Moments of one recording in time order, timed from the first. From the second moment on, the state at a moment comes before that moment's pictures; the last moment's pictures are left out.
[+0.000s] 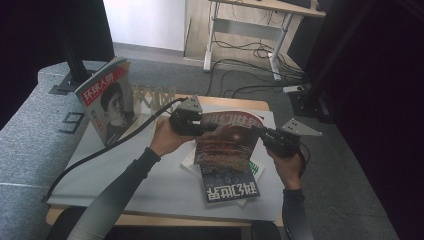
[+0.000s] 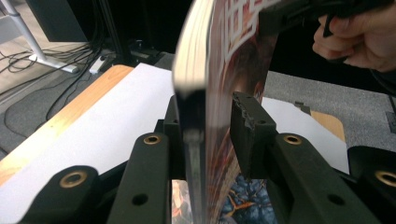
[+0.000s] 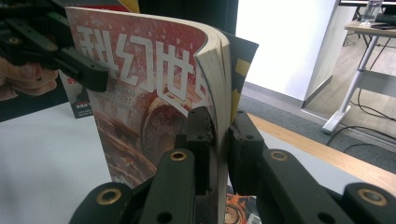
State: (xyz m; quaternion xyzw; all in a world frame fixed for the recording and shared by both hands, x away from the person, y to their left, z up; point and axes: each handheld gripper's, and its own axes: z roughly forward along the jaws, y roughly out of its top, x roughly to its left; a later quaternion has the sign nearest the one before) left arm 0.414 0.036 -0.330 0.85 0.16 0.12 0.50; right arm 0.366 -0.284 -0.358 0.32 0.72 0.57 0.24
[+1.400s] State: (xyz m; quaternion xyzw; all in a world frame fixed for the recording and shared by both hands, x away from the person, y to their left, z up) left arm 0.410 0.045 -0.322 0.86 0.15 0.11 0.47; right arm 0.375 -0.310 -0.457 0.45 0.74 0.43 0.24
